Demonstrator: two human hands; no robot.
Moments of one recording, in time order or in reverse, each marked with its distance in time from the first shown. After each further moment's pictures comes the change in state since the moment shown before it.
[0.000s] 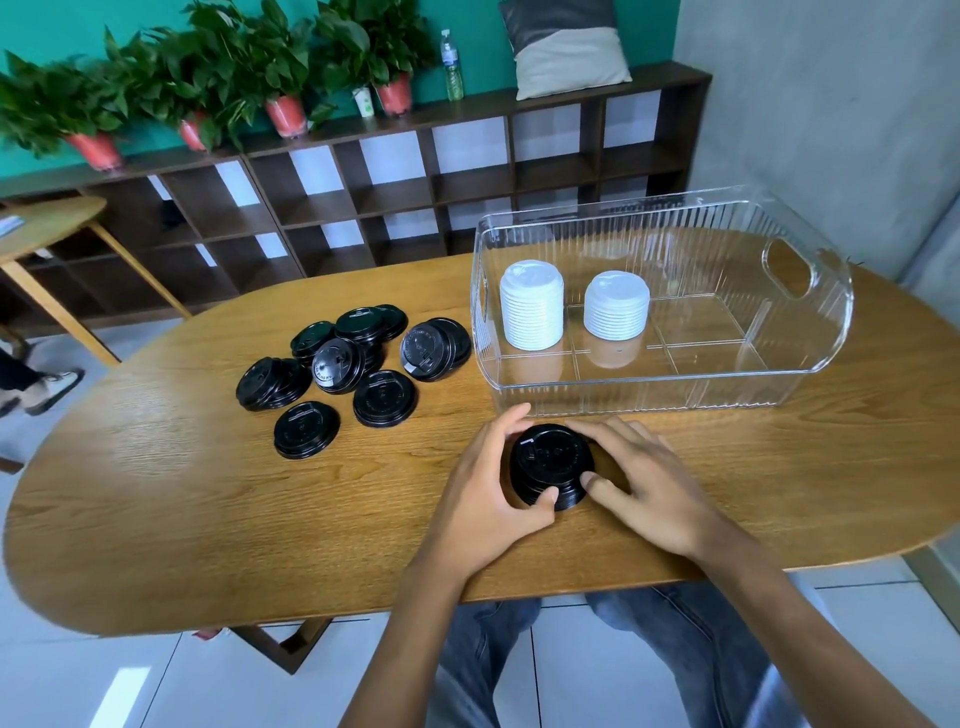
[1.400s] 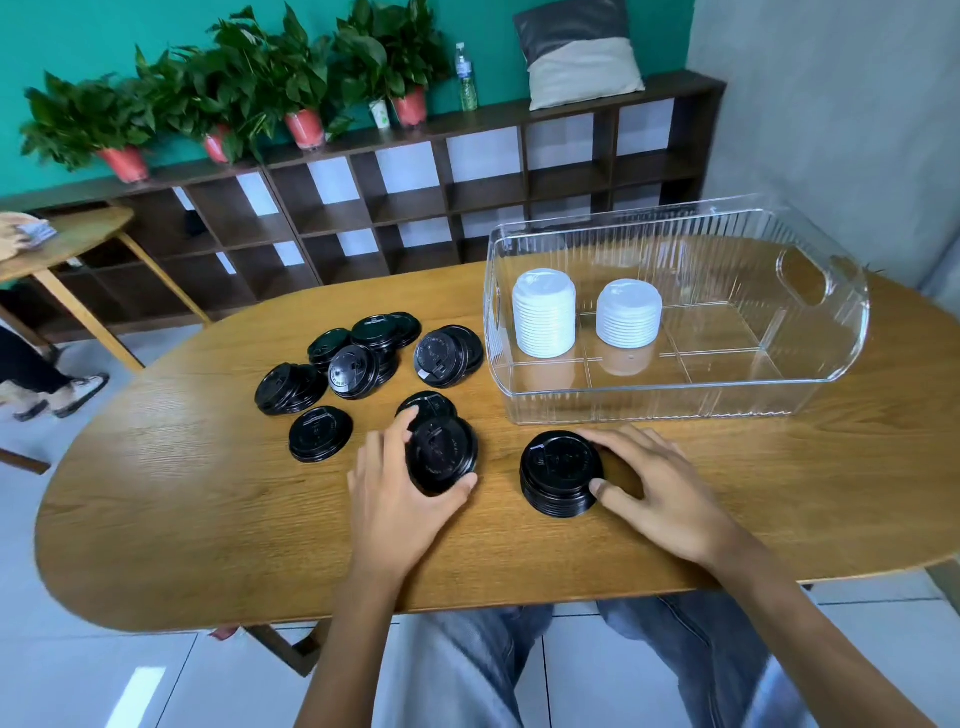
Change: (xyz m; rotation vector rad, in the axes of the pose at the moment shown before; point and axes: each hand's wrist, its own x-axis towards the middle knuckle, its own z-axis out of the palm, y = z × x) left_hand -0.017 -0.040 -0.058 0.373 0.384 -0.243; right_hand 0.001 0.005 0.003 0.054 0.042 0.004
